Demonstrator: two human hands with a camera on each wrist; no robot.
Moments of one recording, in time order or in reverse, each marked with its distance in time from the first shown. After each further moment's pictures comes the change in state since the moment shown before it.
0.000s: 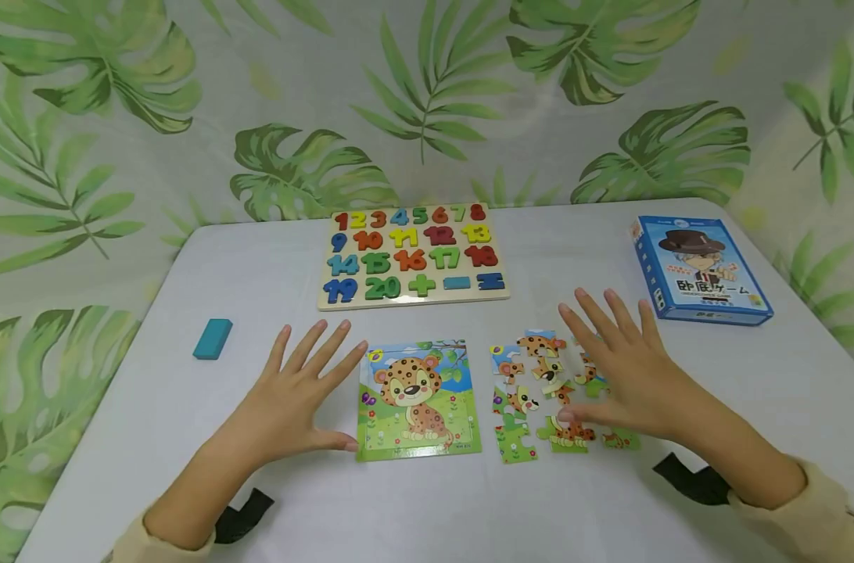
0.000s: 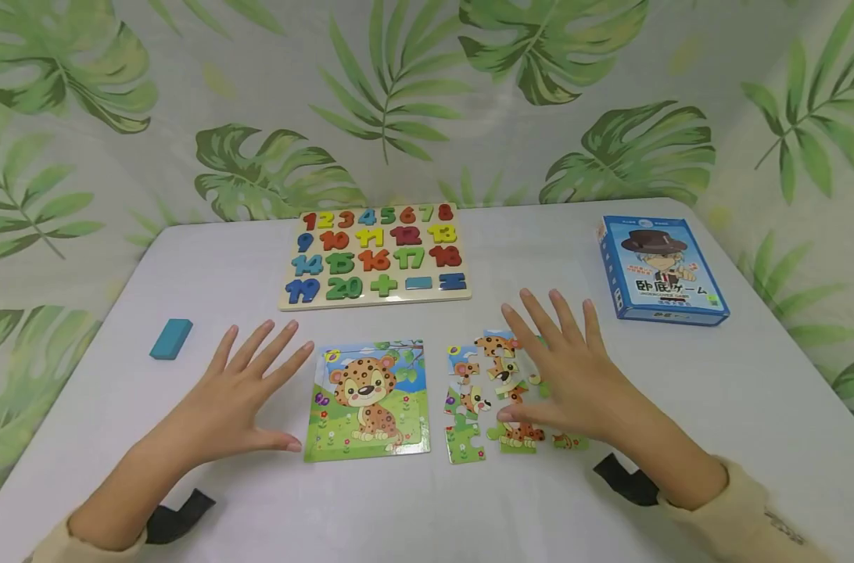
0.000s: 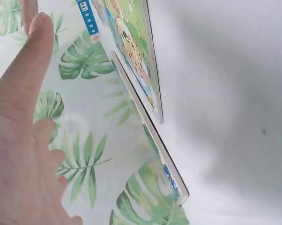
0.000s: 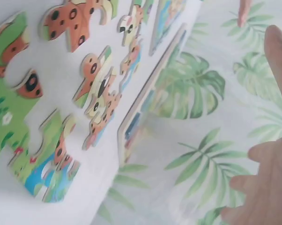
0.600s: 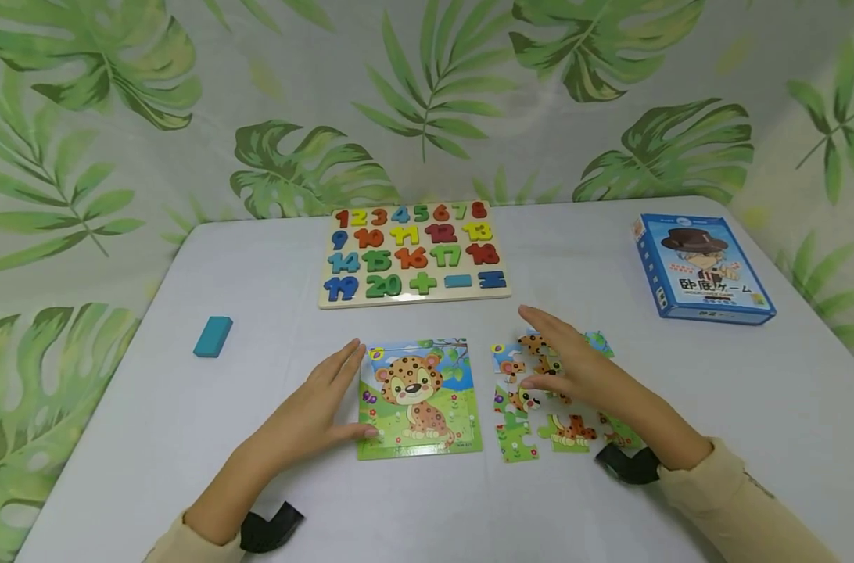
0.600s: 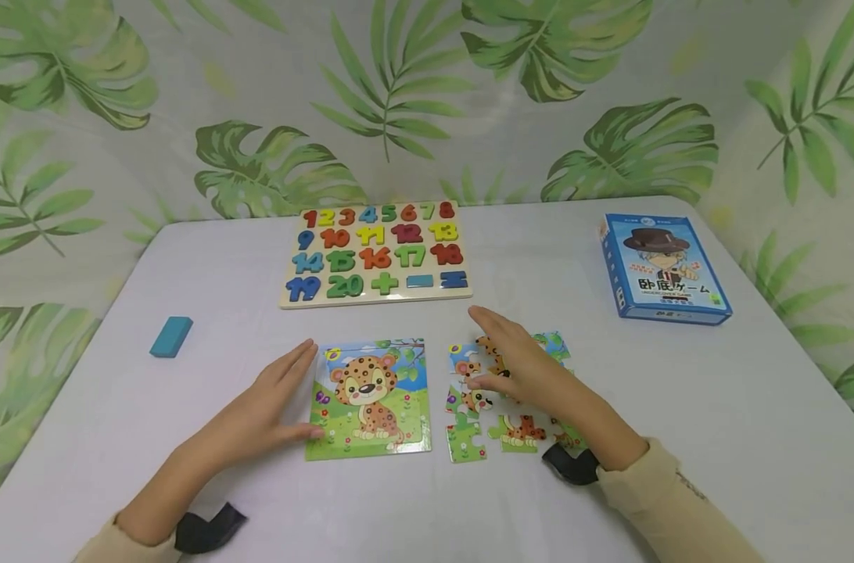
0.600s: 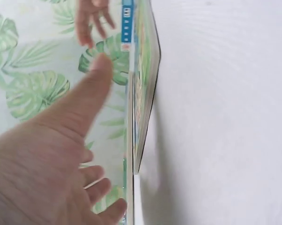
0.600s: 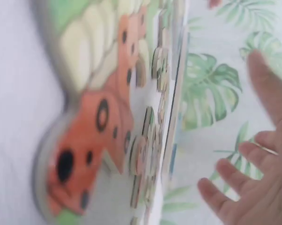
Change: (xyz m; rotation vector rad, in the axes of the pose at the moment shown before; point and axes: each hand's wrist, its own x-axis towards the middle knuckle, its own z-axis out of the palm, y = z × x) left_hand 0.001 0.013 0.039 -0.466 -0.058 -0.157; right_hand 0.036 -0.008 0.044 0.550 -0.079 0.078
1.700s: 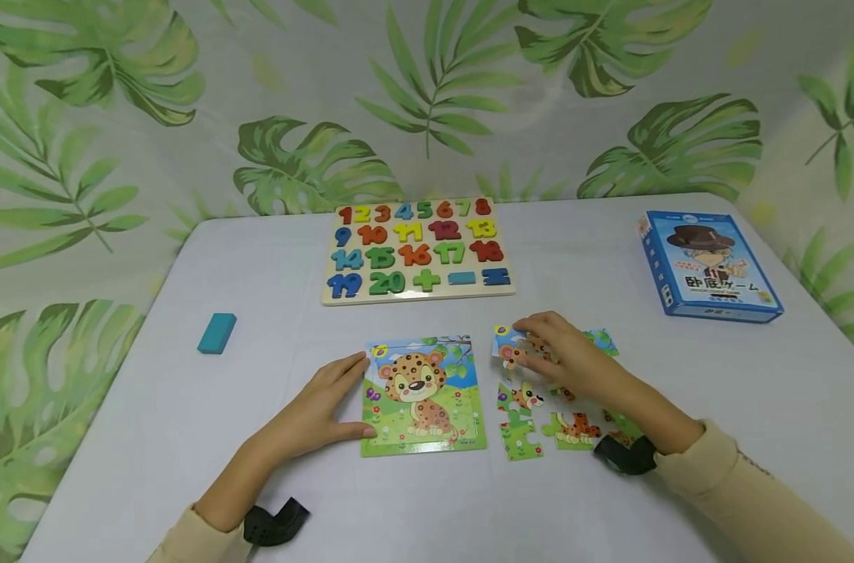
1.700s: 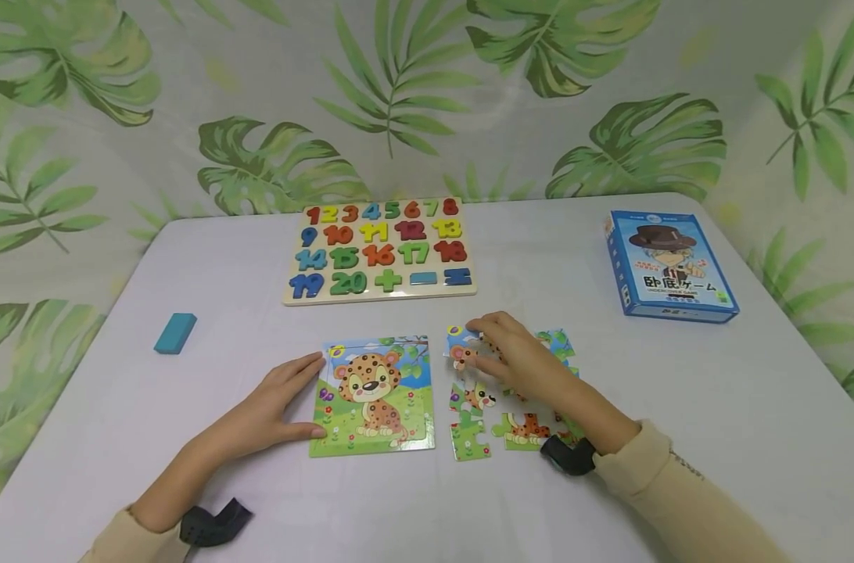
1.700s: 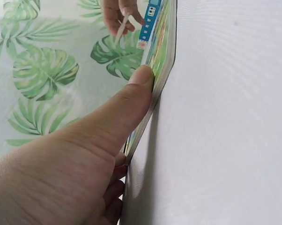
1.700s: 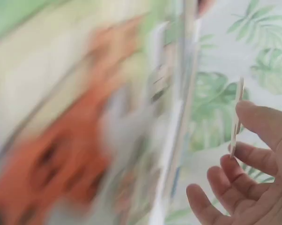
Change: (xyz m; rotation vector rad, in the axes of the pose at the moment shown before) left_hand 0.000 -0.023 0.017 -0.134 -0.028 0.009; right_hand 0.014 0.001 0.009 0.013 0.033 0.014
